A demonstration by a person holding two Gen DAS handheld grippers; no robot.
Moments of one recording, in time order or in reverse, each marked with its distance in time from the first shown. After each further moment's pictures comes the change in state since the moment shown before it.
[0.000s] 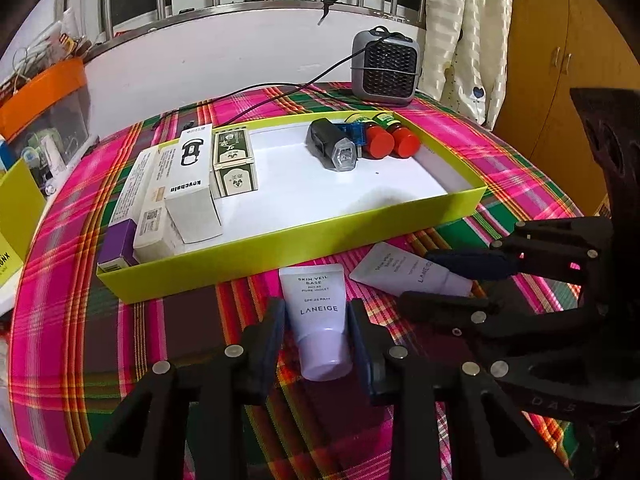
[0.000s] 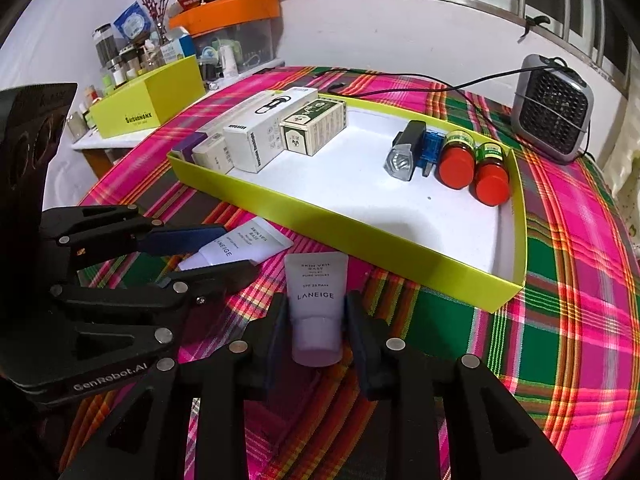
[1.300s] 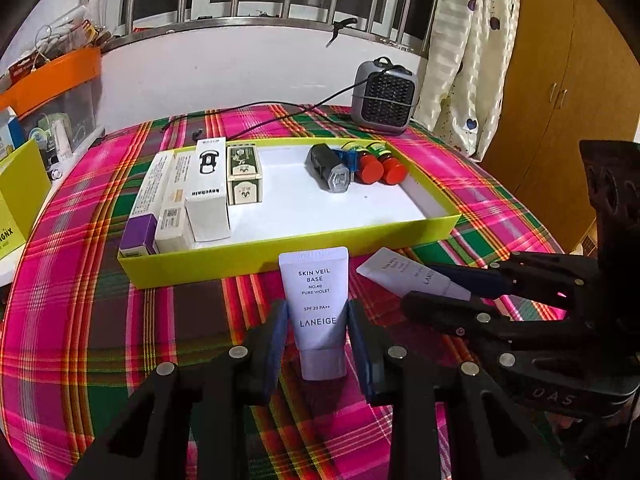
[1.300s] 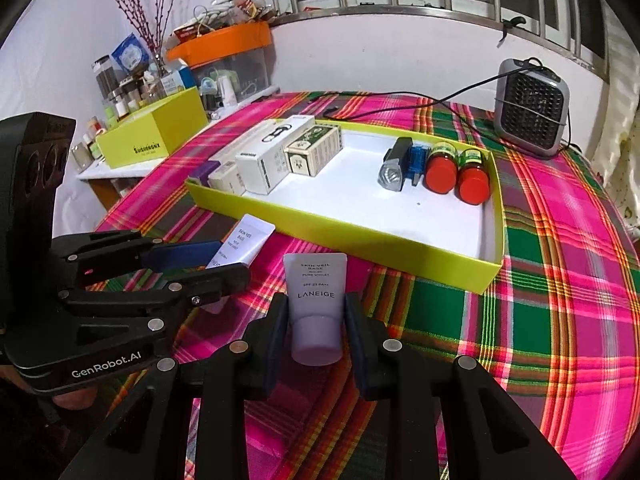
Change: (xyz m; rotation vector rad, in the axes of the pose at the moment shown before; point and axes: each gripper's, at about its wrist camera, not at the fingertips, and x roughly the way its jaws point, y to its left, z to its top) left arm -0.032 0.008 -0.005 -0.086 -0.072 -0.070; right arm -0.028 0.004 -0.010 0.071 -0.092 0.016
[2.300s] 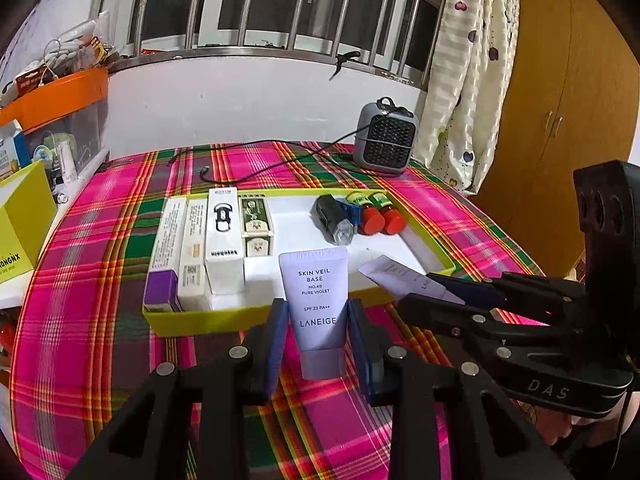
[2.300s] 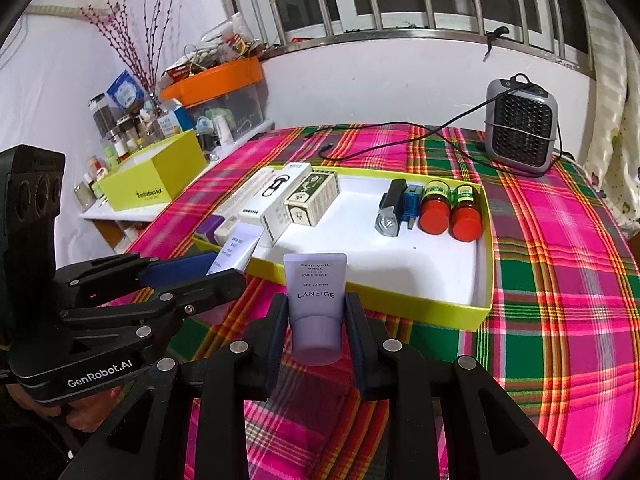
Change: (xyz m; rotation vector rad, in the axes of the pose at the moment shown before) left arm -0.017 0.012 0.029 -0.024 -0.098 -0.020; right arm -0.015 -0.003 0.025 0.075 -0.092 0.015
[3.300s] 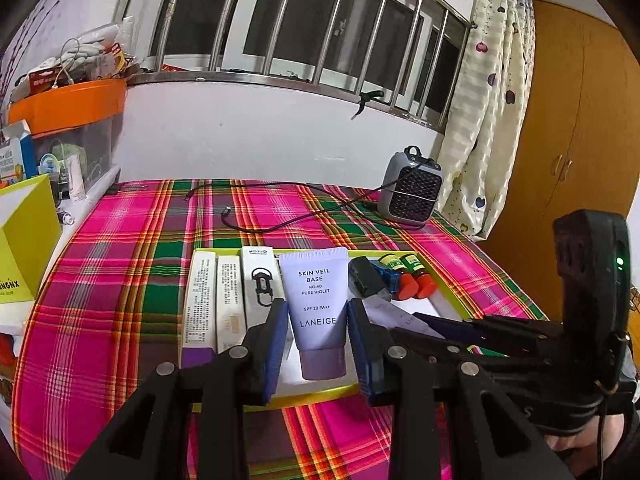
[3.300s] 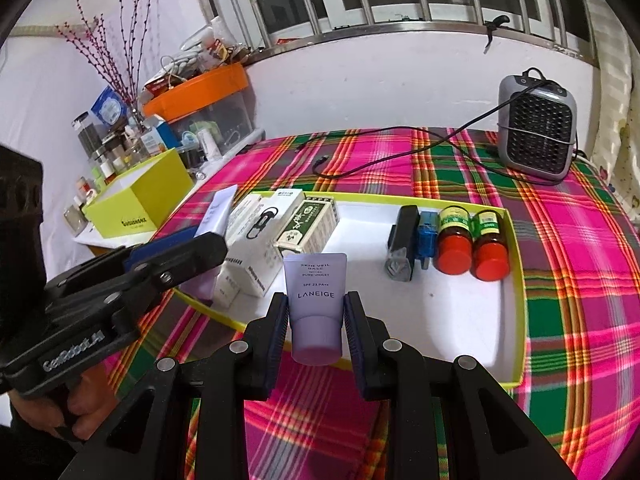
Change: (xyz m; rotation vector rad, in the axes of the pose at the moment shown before) left arm 0.009 0.044 0.033 -0.065 -0.118 -0.007; right arm 0.043 -0.004 0.038 0.059 0.003 0.002
